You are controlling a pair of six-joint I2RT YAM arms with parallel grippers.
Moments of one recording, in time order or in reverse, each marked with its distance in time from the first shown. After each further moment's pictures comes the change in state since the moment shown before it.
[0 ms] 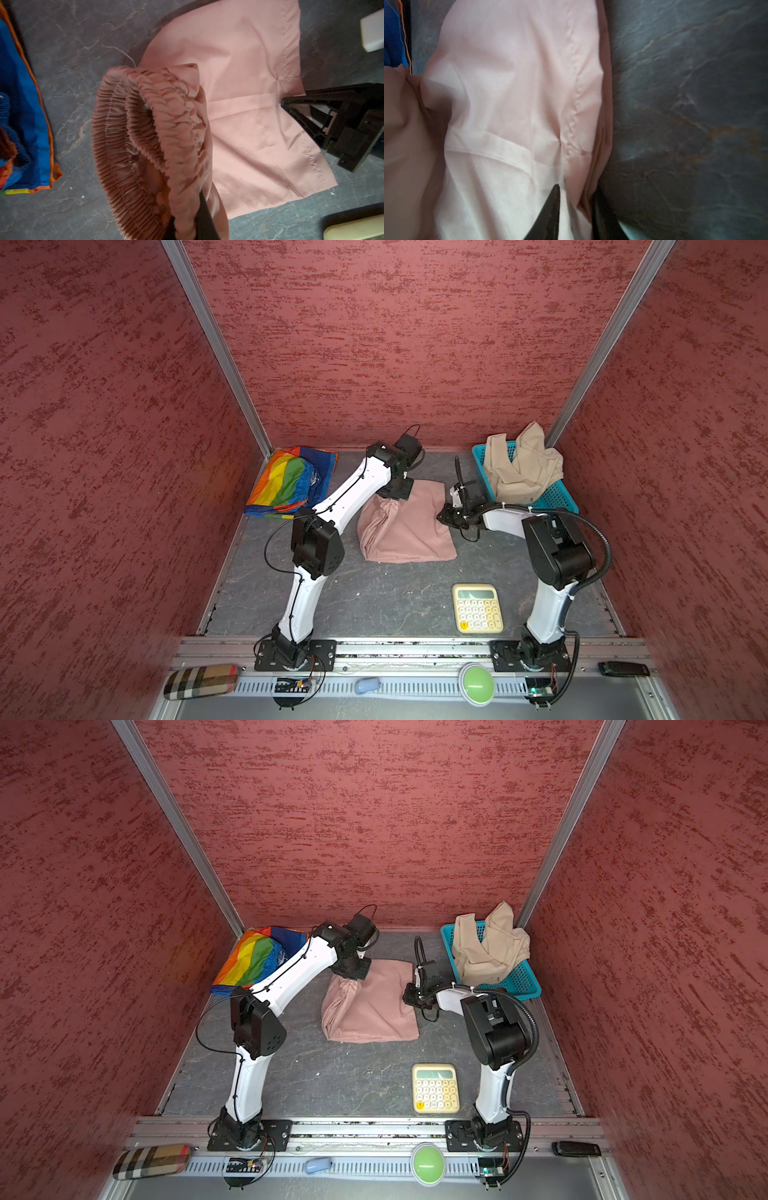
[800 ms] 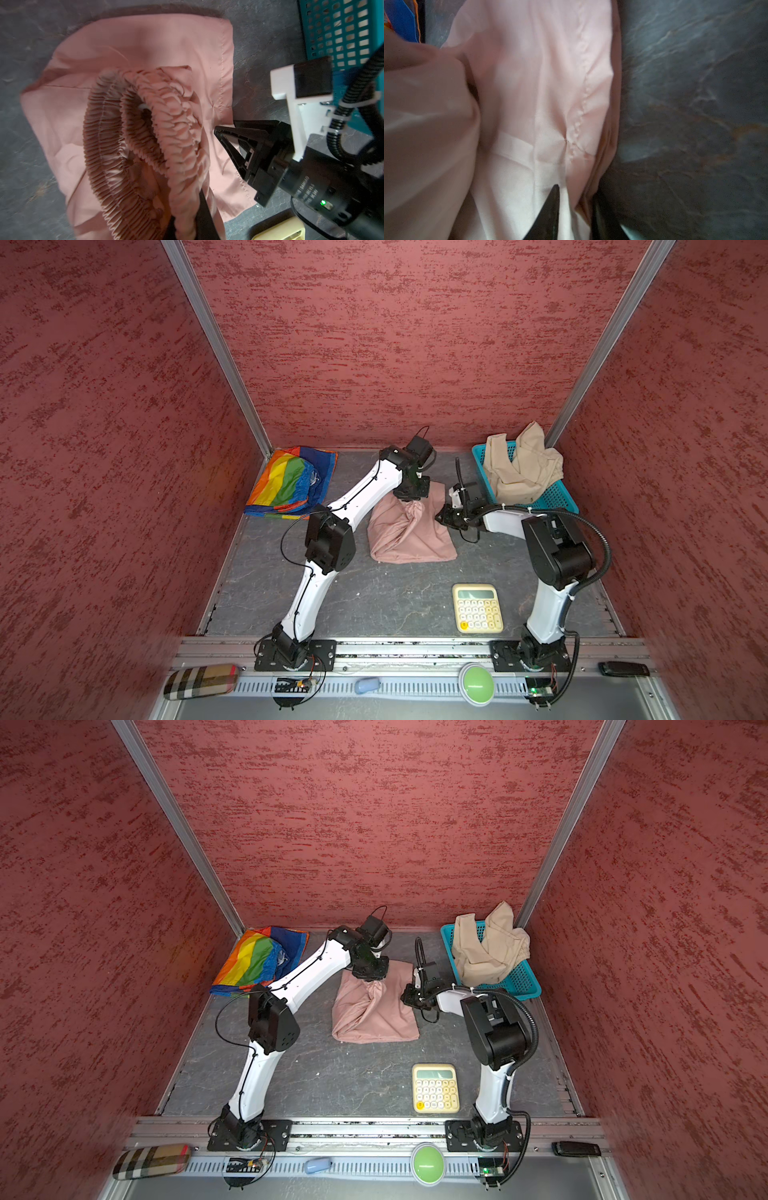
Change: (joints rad) left arm -0.023 0.117 0.048 0.154 0.220 -0.193; right arm 0.000 -0.004 -0.028 0.049 -0.042 0.010
